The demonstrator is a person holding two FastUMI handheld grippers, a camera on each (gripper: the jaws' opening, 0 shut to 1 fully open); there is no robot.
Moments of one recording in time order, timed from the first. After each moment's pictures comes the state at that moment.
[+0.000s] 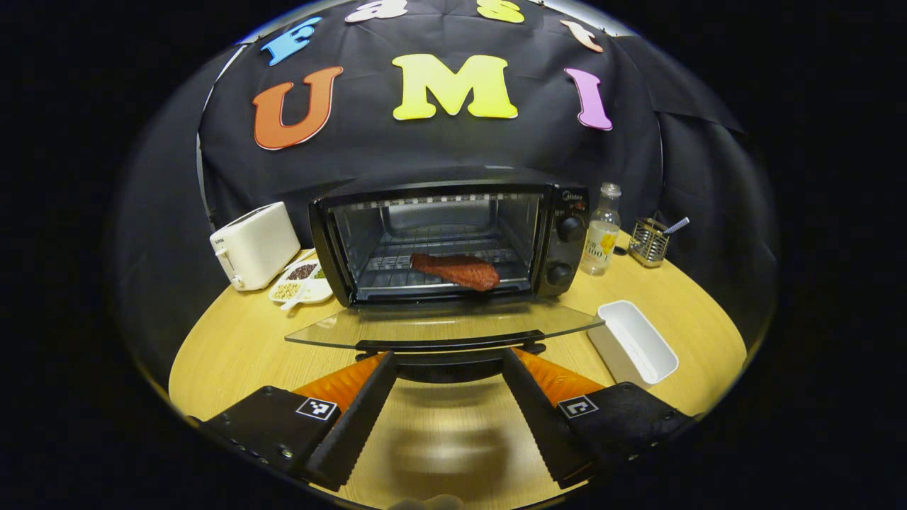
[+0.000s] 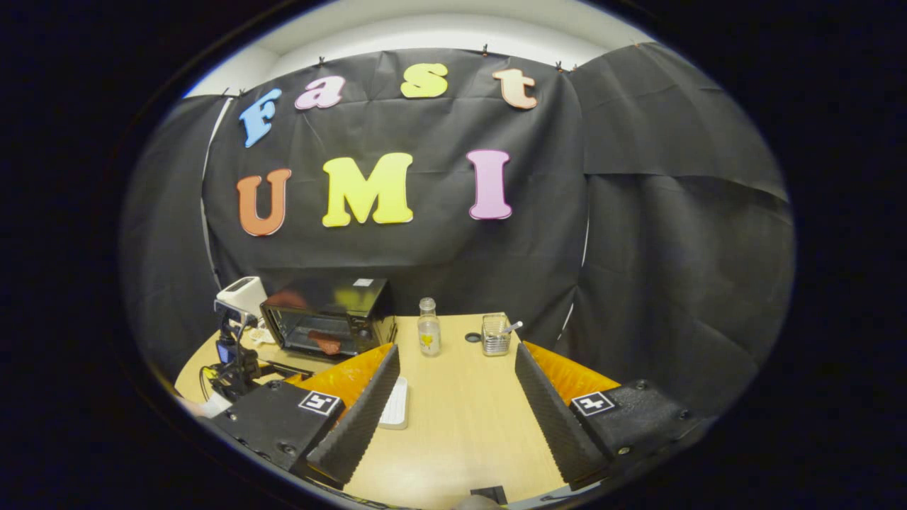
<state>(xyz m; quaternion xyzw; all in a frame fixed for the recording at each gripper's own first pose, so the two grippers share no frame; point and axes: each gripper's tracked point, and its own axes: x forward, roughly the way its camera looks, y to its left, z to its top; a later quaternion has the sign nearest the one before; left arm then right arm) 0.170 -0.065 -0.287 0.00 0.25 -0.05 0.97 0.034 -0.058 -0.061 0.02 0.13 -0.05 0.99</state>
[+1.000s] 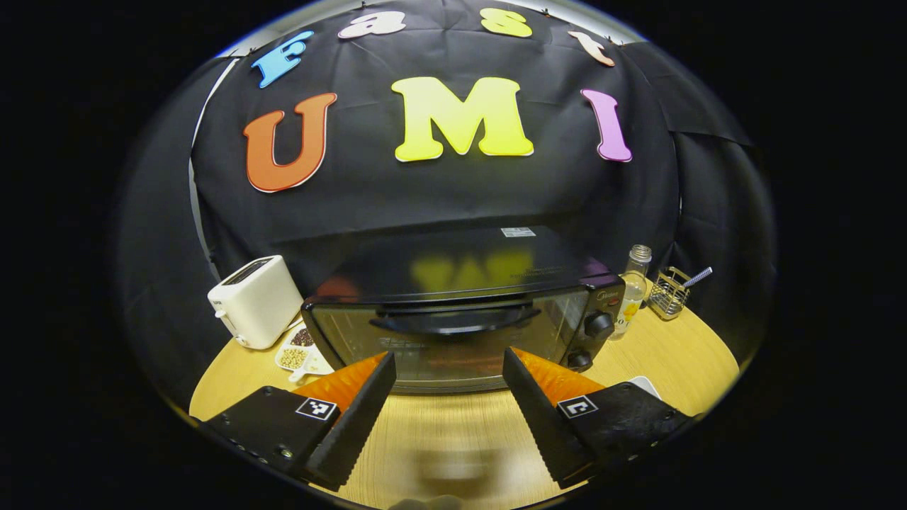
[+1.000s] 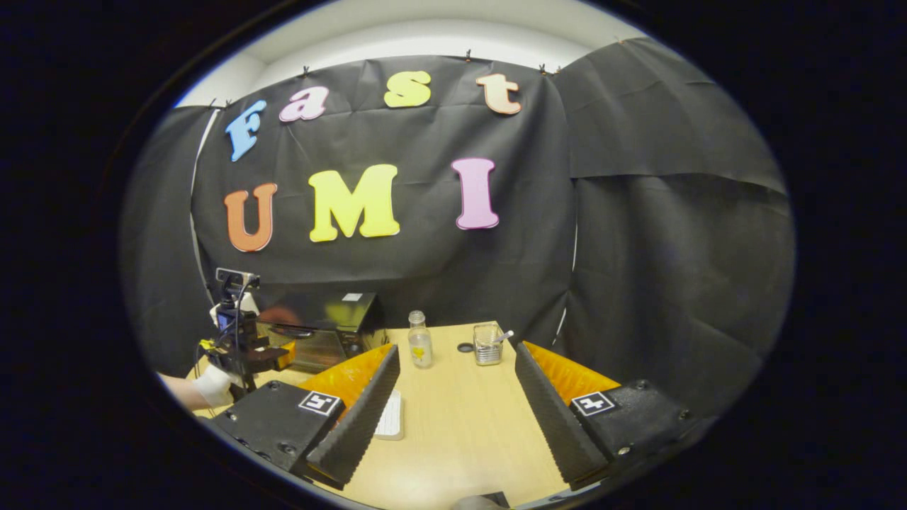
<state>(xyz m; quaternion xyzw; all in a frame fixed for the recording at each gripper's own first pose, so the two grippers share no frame) 0.258 -0.053 -0.225 0.01 0.20 -0.03 0.98 0.042 -0.073 -0.047 0.04 0.11 -0.07 0.99</state>
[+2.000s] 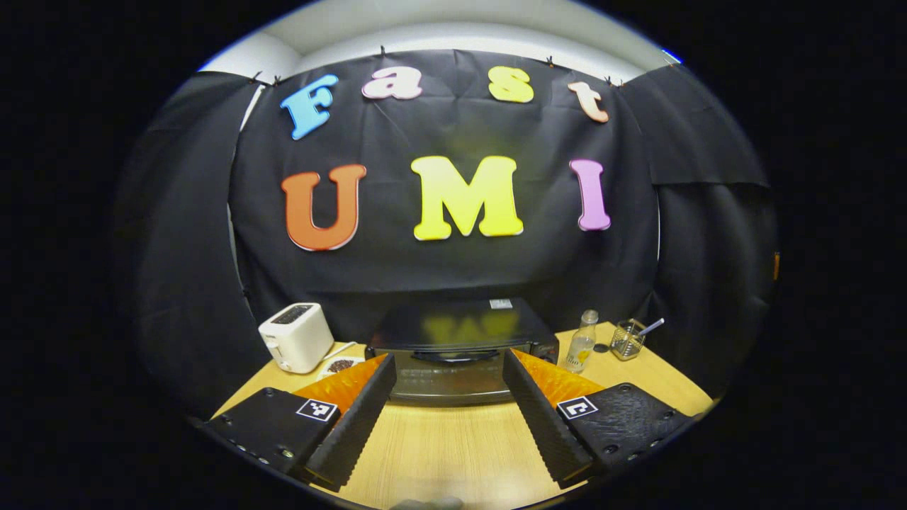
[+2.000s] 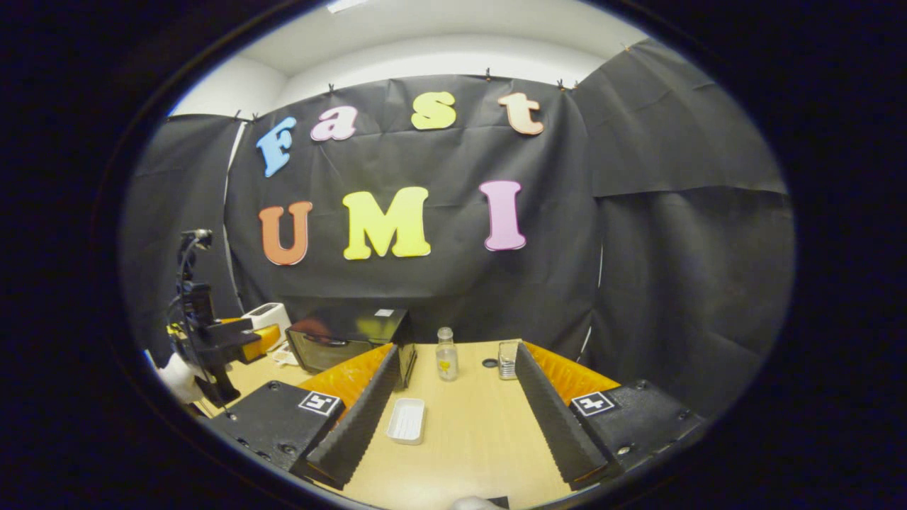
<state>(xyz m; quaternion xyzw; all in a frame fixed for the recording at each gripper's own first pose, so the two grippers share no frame) 0.119 -0.038 -0.062 0.00 0.08 -0.01 1.00 0.011 -0.058 -0.022 0.03 0.06 0.01 1.00</state>
